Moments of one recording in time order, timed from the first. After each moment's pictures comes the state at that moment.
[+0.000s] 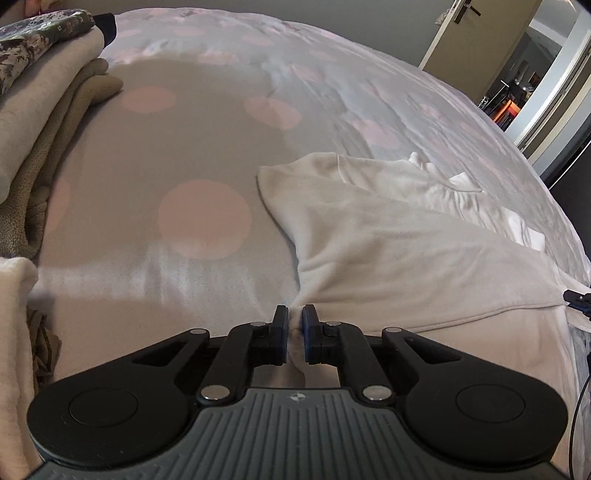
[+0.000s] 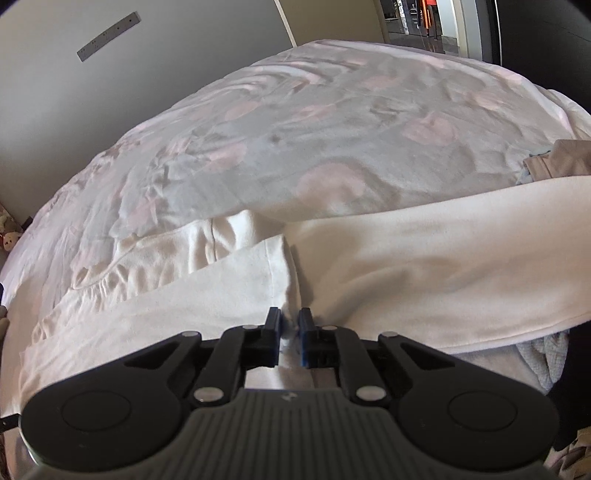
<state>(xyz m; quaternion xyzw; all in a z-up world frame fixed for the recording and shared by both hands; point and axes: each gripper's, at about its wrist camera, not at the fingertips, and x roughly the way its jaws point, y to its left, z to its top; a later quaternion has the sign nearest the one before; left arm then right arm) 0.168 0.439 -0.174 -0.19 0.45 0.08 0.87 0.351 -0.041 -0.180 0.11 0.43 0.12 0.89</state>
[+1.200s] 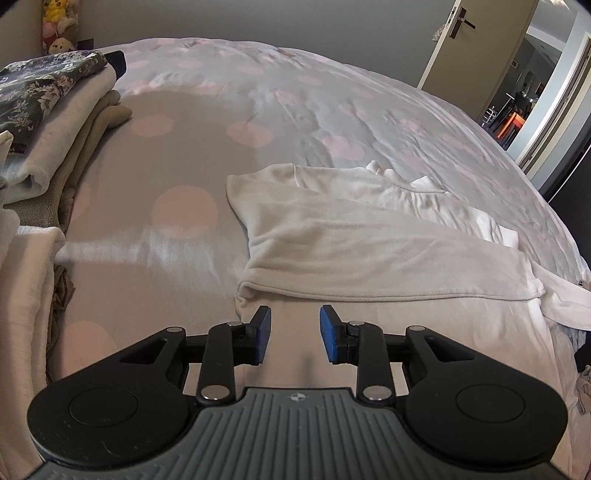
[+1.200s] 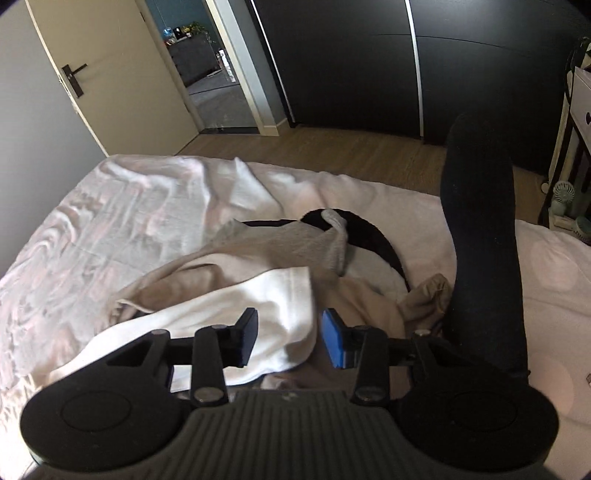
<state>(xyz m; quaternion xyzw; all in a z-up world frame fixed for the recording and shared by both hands) 0.129 0.366 -0.127 -0.18 0.42 0.12 0.88 0.283 -0.412 -0.112 0.21 0.38 -0.14 0.89</state>
